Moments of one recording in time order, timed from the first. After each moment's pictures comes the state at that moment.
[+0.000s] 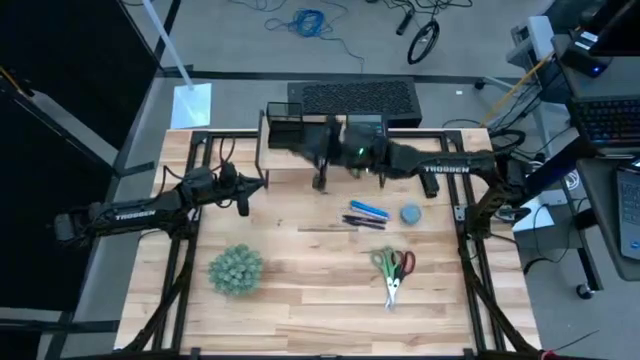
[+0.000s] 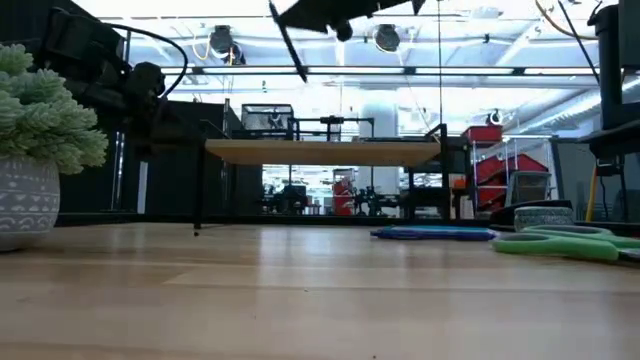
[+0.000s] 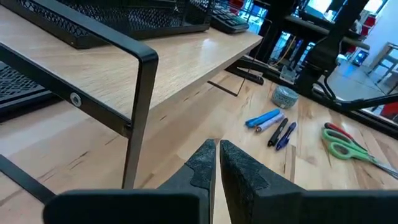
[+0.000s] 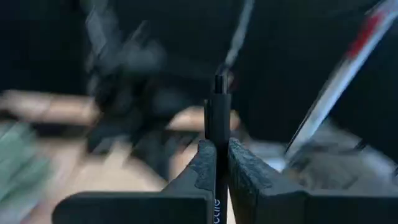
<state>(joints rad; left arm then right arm) 0.49 0.69 0.07 0.41 0.16 -0.28 -0.24 1.68 1.42 0.25 0.05 -0.21</state>
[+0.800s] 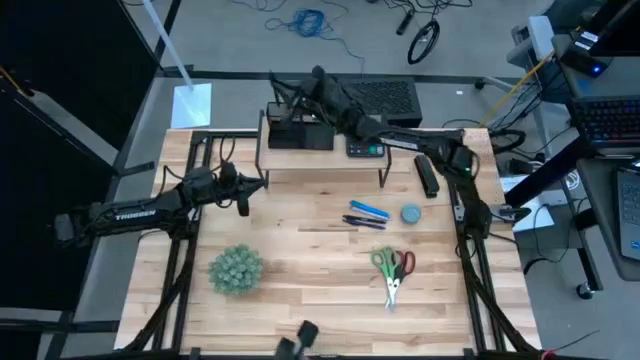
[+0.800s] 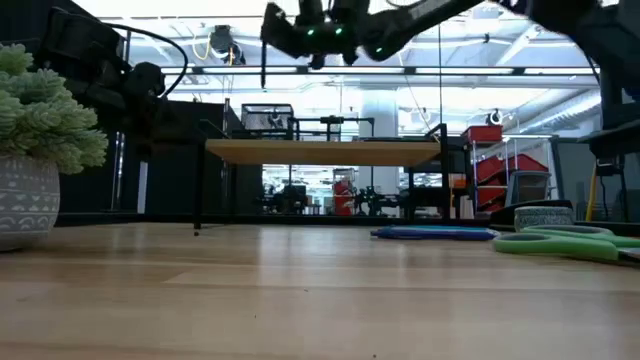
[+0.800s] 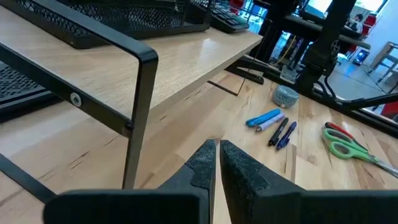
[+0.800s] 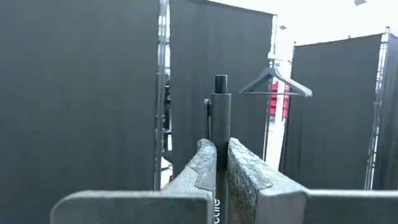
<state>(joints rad) 0.49 0.69 0.07 0.41 0.16 -0.27 -0.43 2.18 1.93 0.51 0.05 -0.03</state>
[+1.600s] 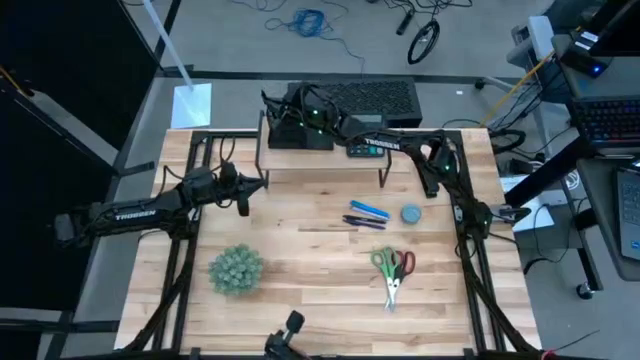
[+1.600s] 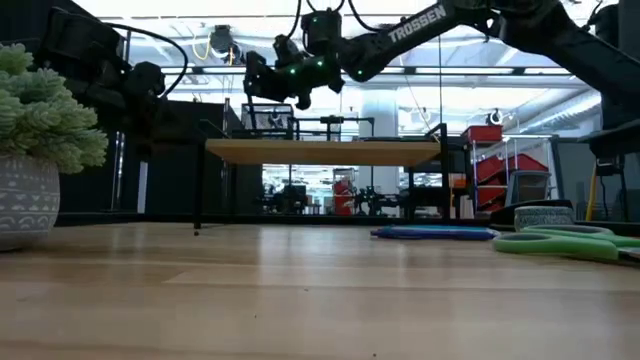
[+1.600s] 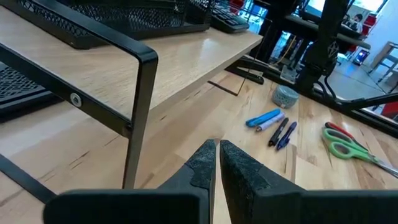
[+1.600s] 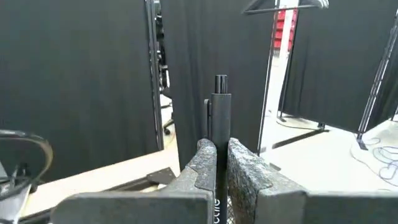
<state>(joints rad) 0.49 0.69 0.07 0.41 0.16 -0.27 -0.44 2.29 2.01 0.29 0.05 0.05</state>
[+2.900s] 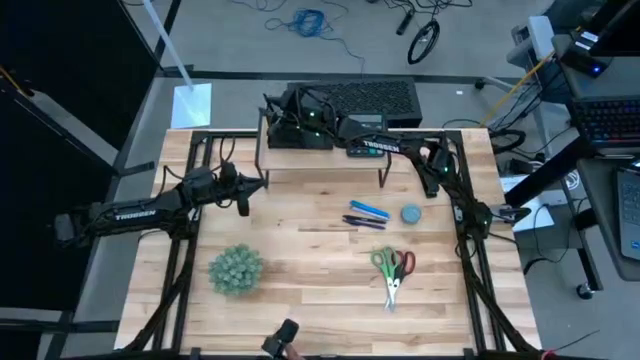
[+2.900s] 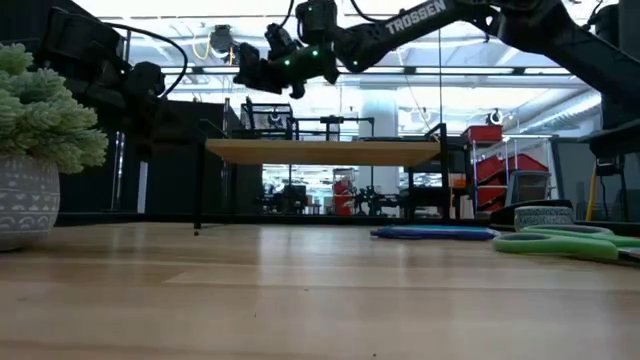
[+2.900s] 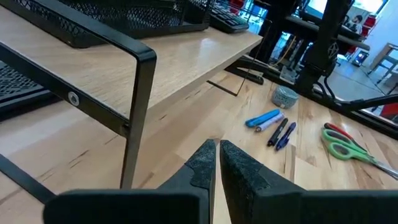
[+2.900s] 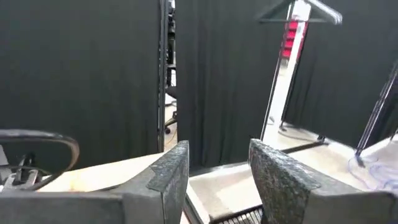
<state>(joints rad) 0.49 0.69 0.07 0.41 0.16 -0.28 -0.40 2.30 2.09 0.23 0.07 -0.07</state>
